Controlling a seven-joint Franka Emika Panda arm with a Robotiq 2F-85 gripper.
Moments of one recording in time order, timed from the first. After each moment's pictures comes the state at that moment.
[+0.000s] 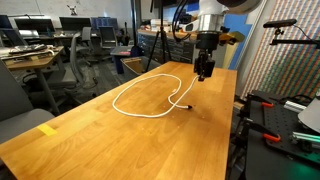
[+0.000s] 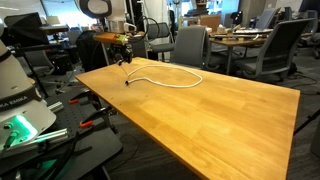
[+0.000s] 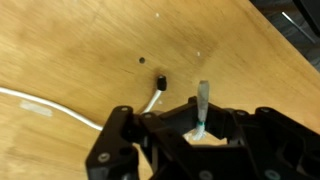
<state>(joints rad) -0.05 -0.07 0.25 -2.66 0.36 2.55 -0.80</state>
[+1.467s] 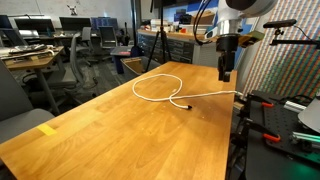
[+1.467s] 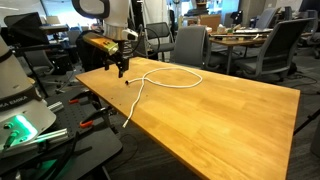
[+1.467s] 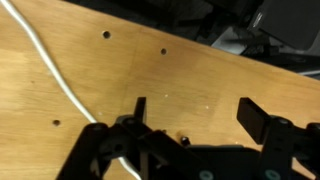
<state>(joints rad) 0.04 -0.15 -0.08 -2.77 0.36 2.41 -0.73</state>
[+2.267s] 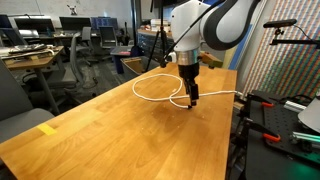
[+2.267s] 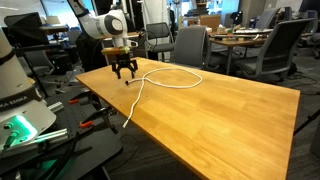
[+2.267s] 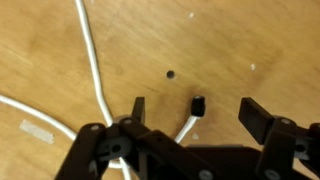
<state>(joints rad) 0.20 0.31 0.10 -2.43 -0.31 2.56 -0.12</state>
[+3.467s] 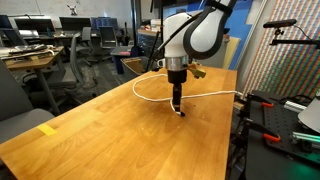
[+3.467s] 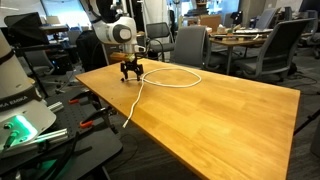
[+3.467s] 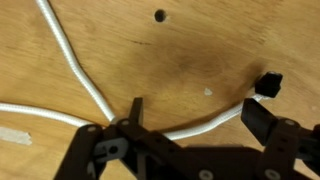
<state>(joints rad) 0.14 0.47 0.14 -2.30 -0.11 2.67 -0.10</state>
